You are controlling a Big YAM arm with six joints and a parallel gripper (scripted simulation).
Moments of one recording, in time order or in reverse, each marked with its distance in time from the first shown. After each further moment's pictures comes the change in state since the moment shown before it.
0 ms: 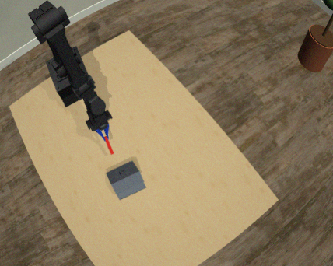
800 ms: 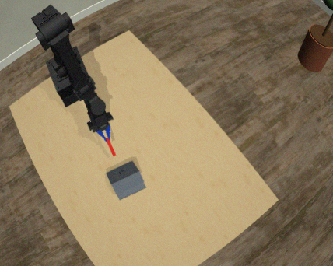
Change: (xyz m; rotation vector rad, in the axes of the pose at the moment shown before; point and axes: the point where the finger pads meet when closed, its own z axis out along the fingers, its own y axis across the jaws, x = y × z) arm -0.005 0.004 0.007 -0.015 -0.051 0.013
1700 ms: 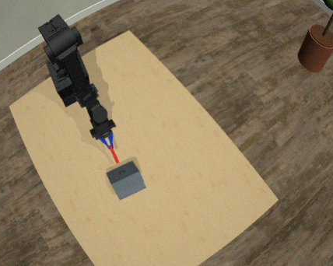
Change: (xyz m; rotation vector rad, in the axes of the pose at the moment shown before) arm -0.008 -0.001 0.031 -0.008 -0.030 0.011
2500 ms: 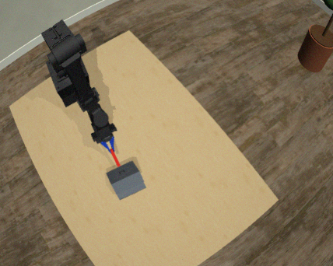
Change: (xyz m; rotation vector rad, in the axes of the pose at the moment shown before) arm 0.000 -0.002 0.017 0.001 -0.003 -0.001
